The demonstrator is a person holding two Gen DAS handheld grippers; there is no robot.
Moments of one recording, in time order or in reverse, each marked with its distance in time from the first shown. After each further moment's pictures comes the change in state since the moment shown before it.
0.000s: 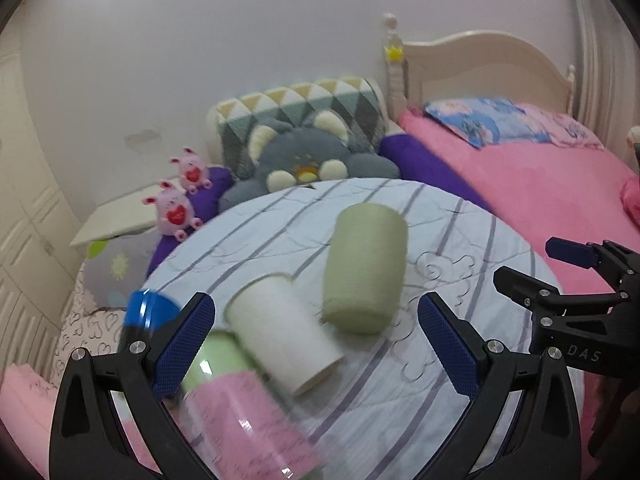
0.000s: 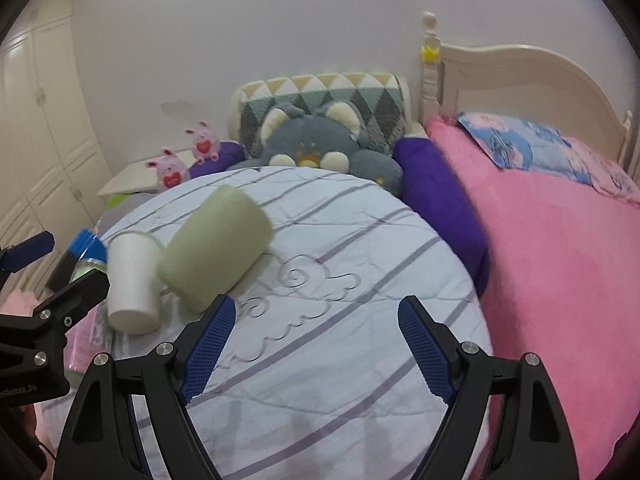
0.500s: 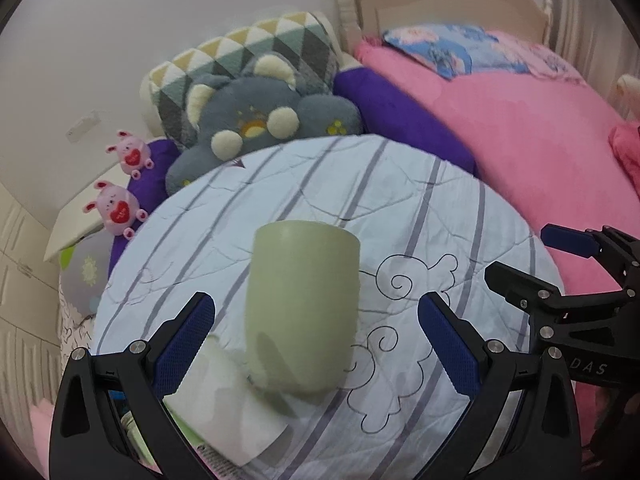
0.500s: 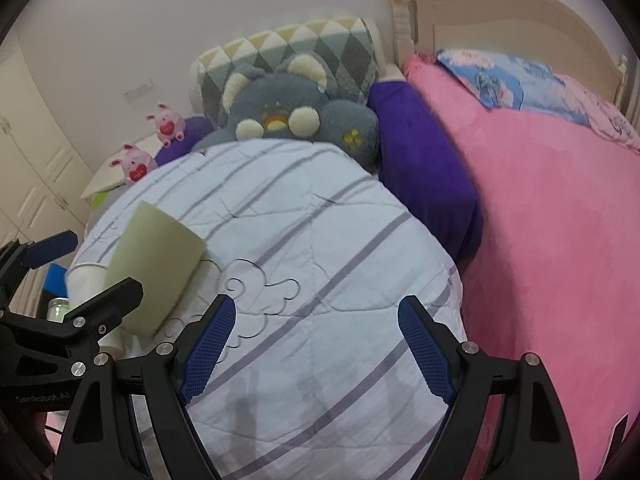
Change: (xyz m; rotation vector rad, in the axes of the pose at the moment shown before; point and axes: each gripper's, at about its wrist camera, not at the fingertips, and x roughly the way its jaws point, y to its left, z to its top) left arm 0.083 -0.053 0.050 0.152 0.265 -0.082; right arm 0.053 -0.052 0.026 0.127 0.215 0.009
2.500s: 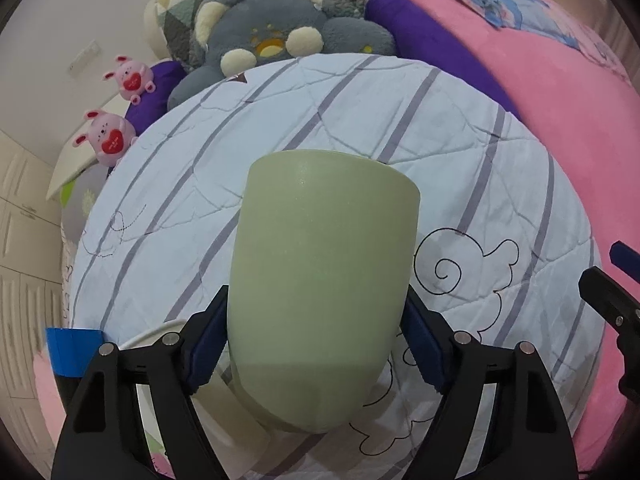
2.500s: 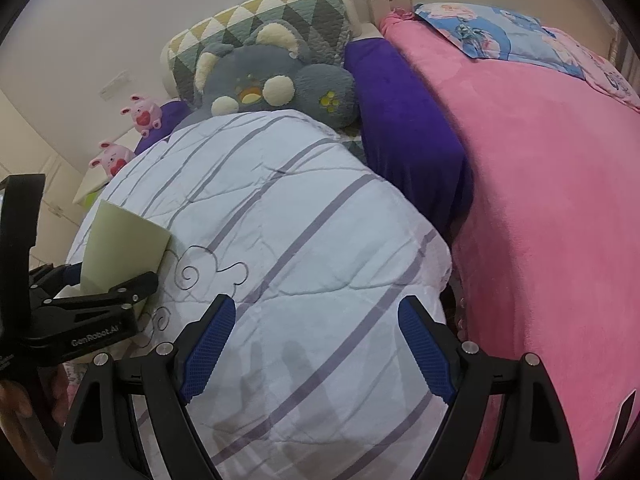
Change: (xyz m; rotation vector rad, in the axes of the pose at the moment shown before) left arm 0.066 0.000 0.009 -0.111 0.266 0.050; right arm 0.010 -0.039 0.002 0.098 0.107 0.007
